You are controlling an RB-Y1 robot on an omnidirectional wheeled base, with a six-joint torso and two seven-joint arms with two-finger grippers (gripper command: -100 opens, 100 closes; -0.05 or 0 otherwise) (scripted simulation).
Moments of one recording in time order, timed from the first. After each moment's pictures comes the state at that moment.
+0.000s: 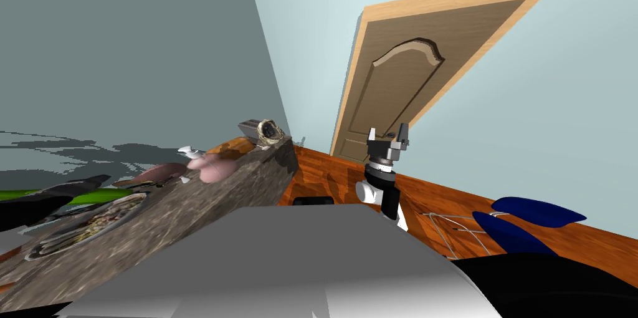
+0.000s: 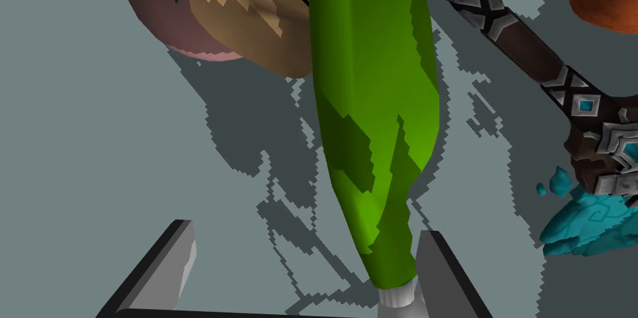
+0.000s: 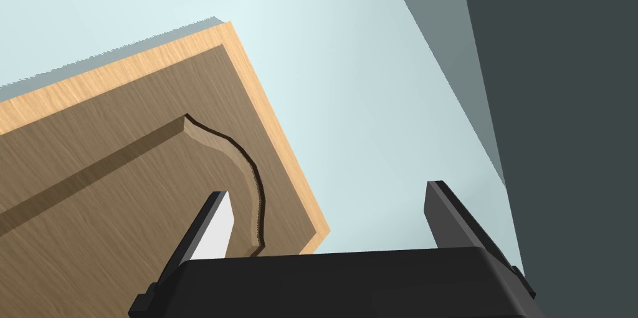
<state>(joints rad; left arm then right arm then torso) 0.21 1.33 -0.03 -0.56 -0.08 -0.04 0.19 0.45 0.00 -0.02 -2.37 -0.10 -0.54 -0.14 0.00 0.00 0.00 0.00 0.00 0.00</state>
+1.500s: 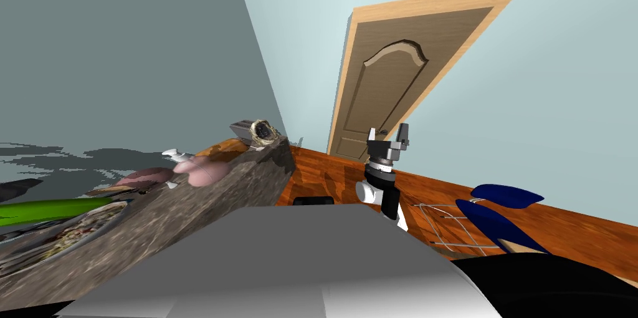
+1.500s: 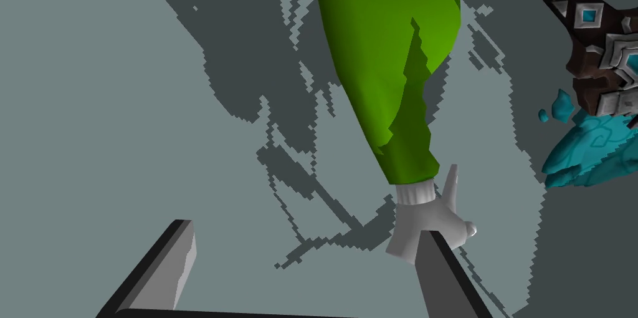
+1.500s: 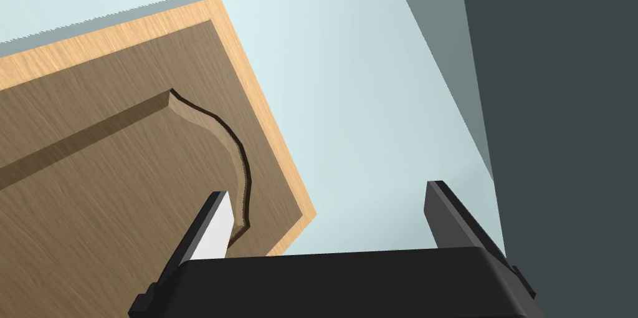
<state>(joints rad) 0.23 1.45 -0.13 -0.44 -0.06 -0.12 0.34 0.45 0.00 -0.02 -2.37 -0.10 -0.54 -0.14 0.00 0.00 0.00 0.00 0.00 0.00</state>
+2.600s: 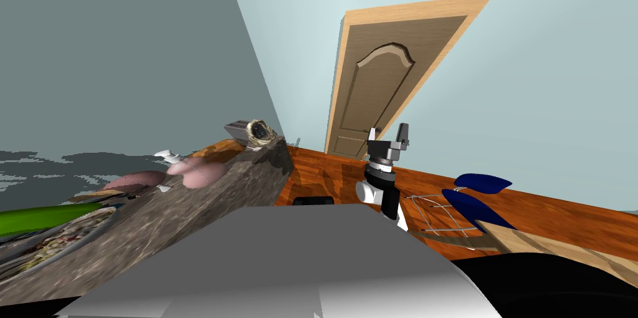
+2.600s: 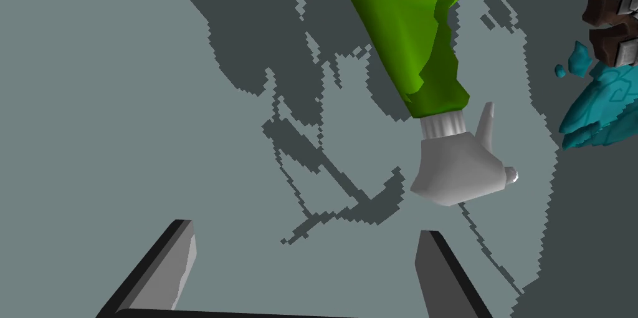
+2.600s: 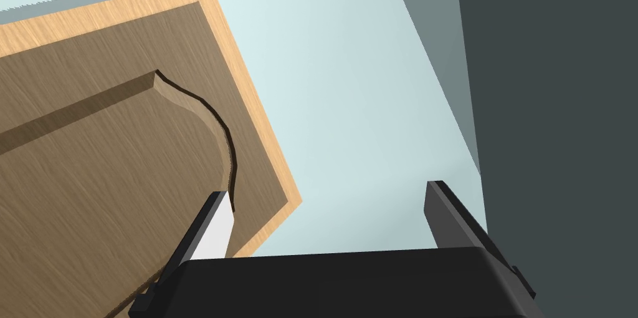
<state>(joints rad) 0.28 1.55 -0.27 -0.45 -0.03 -0.11 0.52 0.45 0.00 -0.02 -2.37 -0.10 -0.54 -0.14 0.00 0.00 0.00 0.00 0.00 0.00</state>
